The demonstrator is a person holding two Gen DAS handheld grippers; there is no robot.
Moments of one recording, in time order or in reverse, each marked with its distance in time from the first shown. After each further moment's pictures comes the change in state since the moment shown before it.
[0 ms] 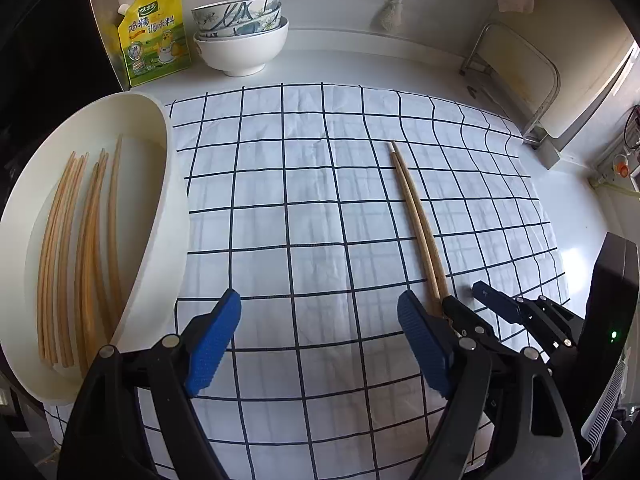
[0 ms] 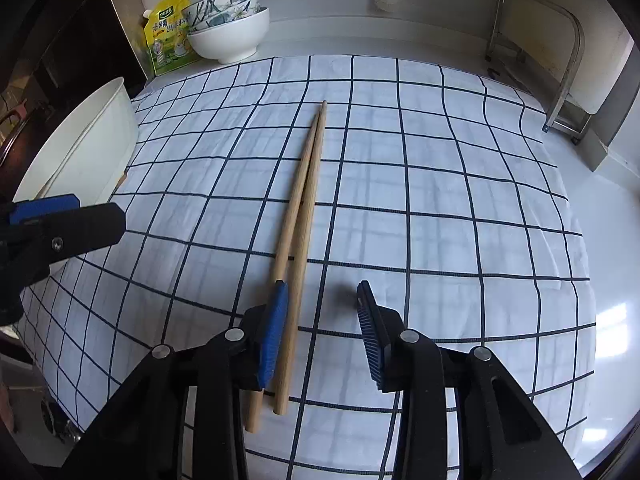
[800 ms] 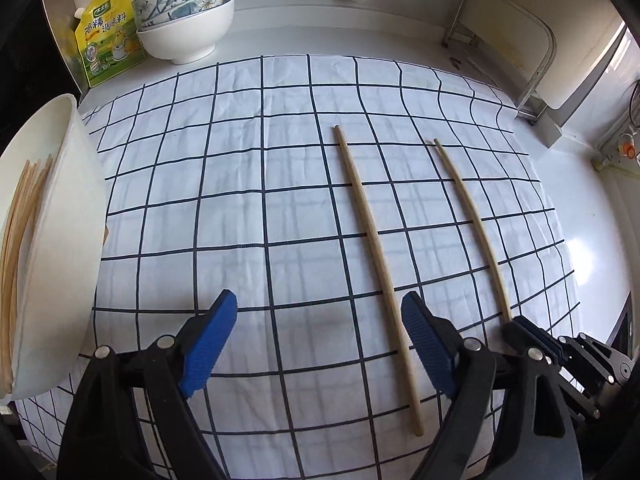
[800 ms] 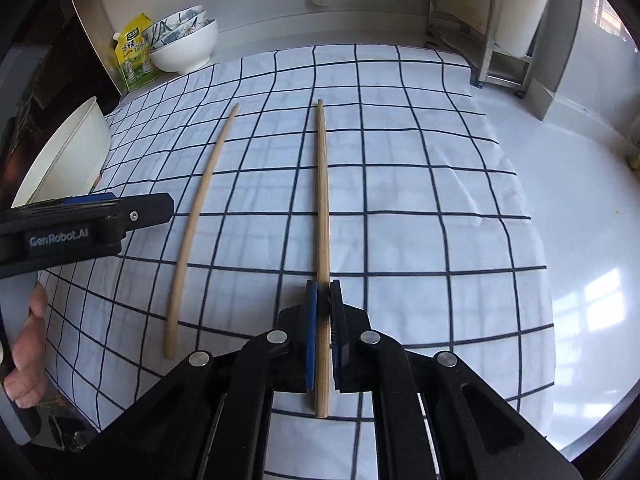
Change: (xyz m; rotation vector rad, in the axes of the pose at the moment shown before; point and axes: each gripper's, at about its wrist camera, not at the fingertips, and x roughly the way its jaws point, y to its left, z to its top) left arm 0.052 -0.058 0.002 0.038 0.029 -0.002; right arm -0.028 -0.069 -0.041 0.094 -0.009 -0.018
